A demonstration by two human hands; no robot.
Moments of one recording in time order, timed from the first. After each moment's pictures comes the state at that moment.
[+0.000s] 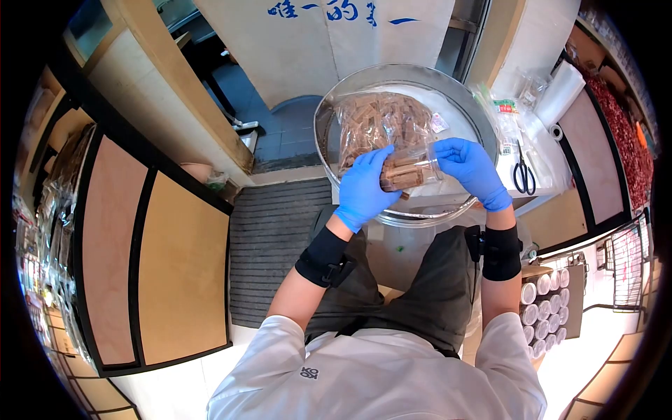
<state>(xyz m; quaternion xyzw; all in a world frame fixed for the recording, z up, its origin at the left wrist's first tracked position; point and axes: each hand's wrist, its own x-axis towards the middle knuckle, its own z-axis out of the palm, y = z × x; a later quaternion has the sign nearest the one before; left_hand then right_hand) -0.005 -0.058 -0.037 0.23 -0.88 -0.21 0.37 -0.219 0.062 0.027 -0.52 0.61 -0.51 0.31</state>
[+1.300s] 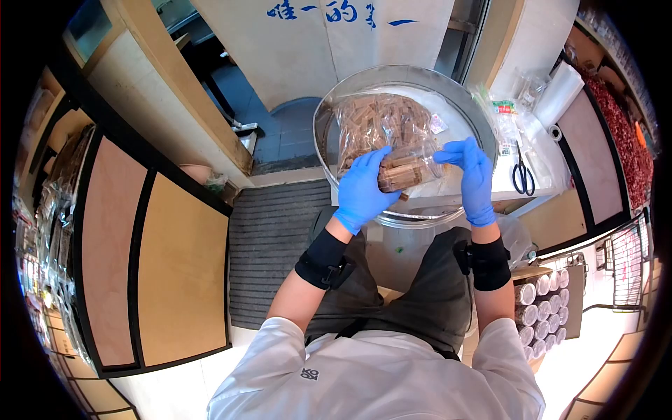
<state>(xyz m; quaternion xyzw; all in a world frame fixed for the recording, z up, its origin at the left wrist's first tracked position) -0.005 -0.058 -0.037 0.25 -0.87 -0.23 0.36 -0.188 0.065 0.016 -0.43 0.55 -0.69 0.19</state>
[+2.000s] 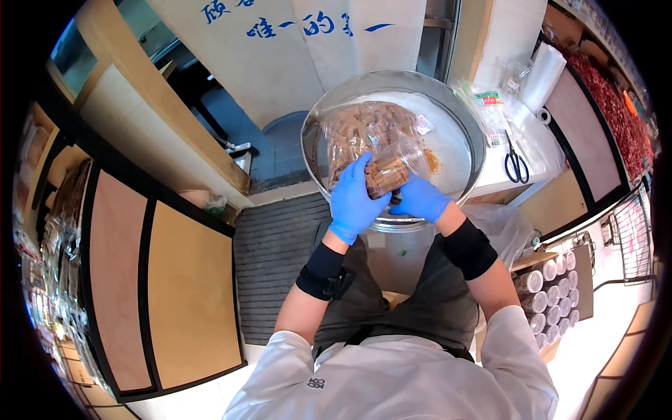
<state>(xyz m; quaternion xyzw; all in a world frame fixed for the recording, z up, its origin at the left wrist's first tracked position) -0.008 -0.058 -0.044 0.24 -0.86 -0.21 0.39 -0.177 0.029 -0.050 -0.67 0.67 -0.27 0.15</state>
